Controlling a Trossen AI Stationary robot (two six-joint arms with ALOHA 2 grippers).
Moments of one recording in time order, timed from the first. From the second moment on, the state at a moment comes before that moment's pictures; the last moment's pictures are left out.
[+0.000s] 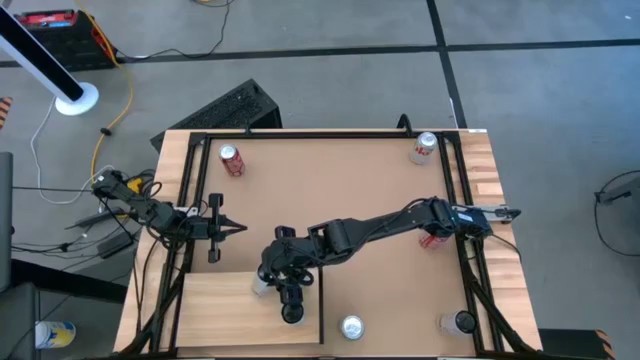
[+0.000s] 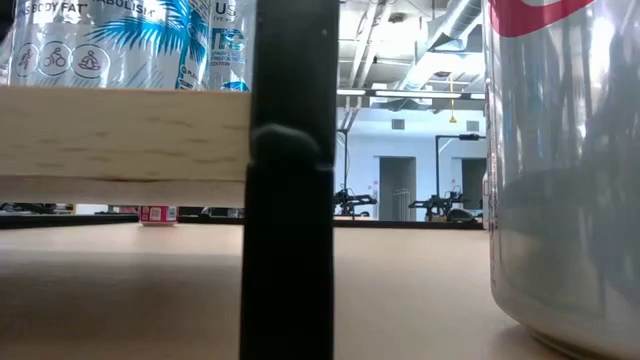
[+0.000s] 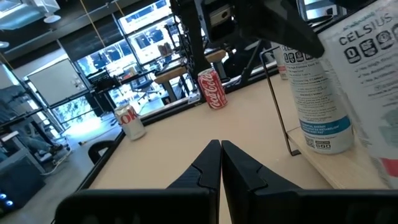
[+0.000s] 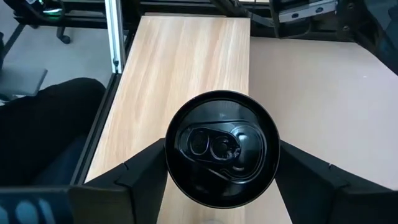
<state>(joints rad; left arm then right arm) -0.51 0.03 0.02 0.12 -0.54 0.43 0.28 2.31 2.35 -0.75 0.03 0.16</state>
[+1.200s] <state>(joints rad) -0.51 0.03 0.02 0.12 -0.48 0.43 0.29 2.22 2.36 -0.74 0.02 0.05</state>
